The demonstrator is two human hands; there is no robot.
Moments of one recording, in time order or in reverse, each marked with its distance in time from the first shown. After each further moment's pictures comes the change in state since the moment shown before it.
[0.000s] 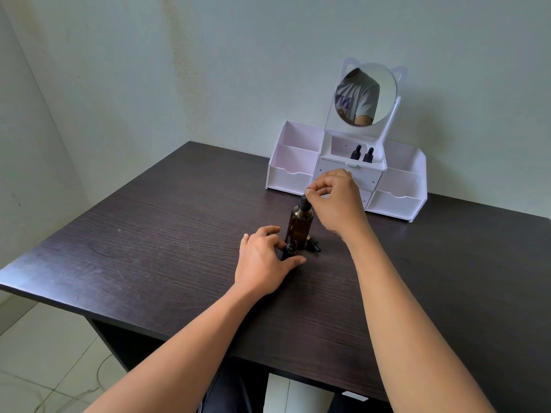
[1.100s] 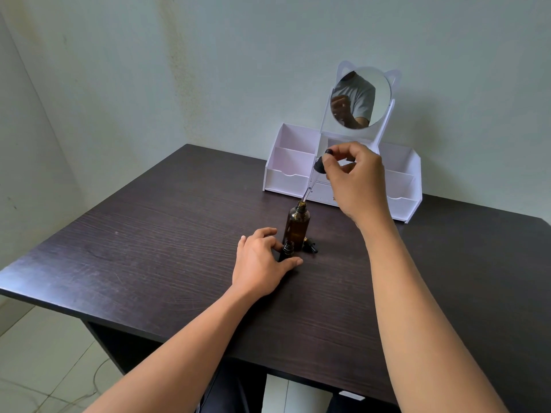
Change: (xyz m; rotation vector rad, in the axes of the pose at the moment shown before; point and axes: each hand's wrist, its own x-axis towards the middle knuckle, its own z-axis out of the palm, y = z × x) left_hand -0.003 0.001 -0.002 -0.025 0.016 0.010; right_hand 0.003 -0.031 -0.039 0.172 0.211 -0.085
